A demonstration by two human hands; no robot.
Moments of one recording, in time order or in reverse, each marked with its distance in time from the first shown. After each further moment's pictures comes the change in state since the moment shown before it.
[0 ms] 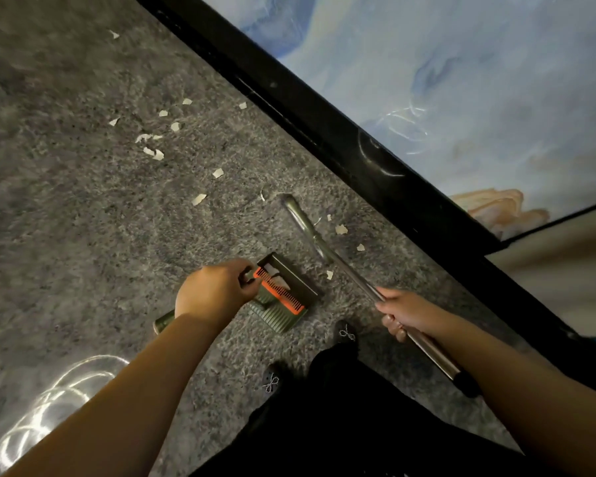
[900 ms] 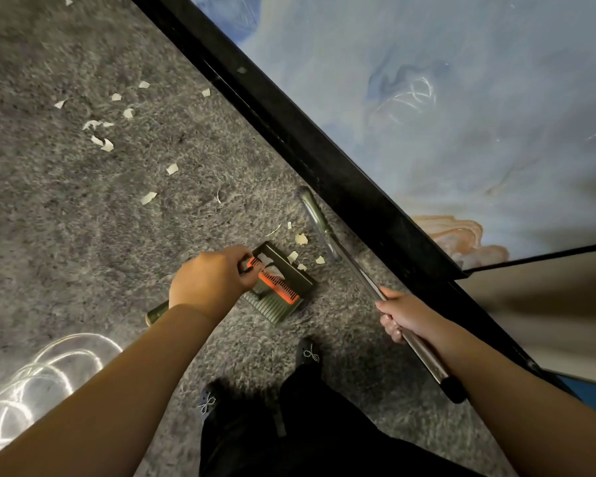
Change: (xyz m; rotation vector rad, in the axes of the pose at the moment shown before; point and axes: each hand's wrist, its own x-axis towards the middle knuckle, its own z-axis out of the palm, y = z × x) left_hand 0.132 0.187 0.076 0.010 0.014 -0.014; right_hand 0.082 -0.038 -0.227 0.044 0.106 0.151
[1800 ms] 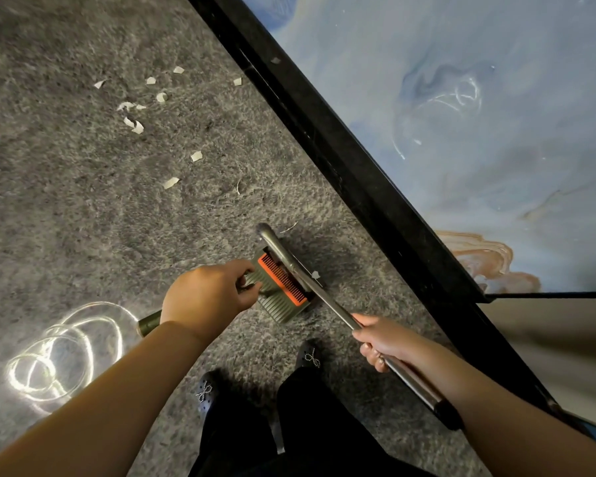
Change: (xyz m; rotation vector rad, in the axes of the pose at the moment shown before) left_hand -0.014 0.012 0.006 0.034 0.084 0.004; right_hand 0.001 -0.015 0.023 -0.265 -0.323 -0.009
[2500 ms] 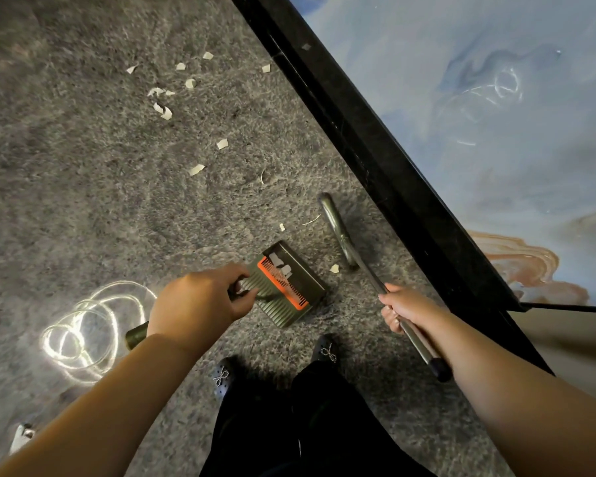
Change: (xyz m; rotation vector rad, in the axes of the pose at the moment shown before) left_hand -0.026 -0.029 -0.015 -0.009 0.024 -0.076; right_hand 0.074 -0.024 -0.028 0.183 0.121 0.022
